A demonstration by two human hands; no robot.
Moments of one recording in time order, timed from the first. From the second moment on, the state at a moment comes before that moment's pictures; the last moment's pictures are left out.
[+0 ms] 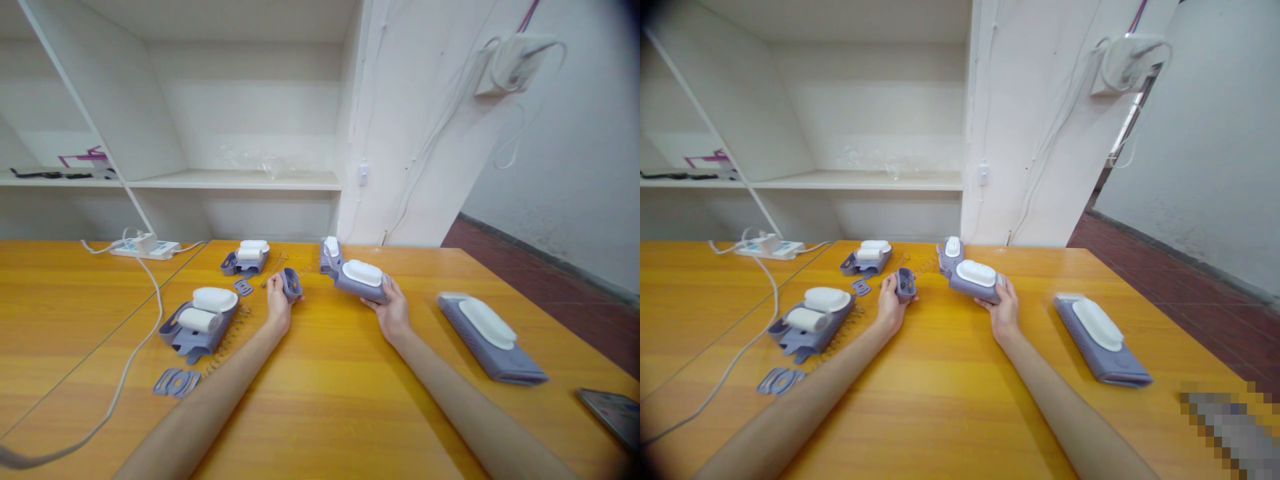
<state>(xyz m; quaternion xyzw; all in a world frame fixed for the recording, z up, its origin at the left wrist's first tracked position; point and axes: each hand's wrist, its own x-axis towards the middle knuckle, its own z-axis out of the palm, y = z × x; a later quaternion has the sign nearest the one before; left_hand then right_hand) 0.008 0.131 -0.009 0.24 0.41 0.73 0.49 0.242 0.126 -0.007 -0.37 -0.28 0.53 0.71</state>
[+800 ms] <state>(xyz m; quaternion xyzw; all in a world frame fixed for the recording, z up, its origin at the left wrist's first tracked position) 0.012 0.128 -0.008 0.26 0.45 0.73 0.44 0.248 0.130 -0.007 -0.35 -0.26 0.54 0.72</state>
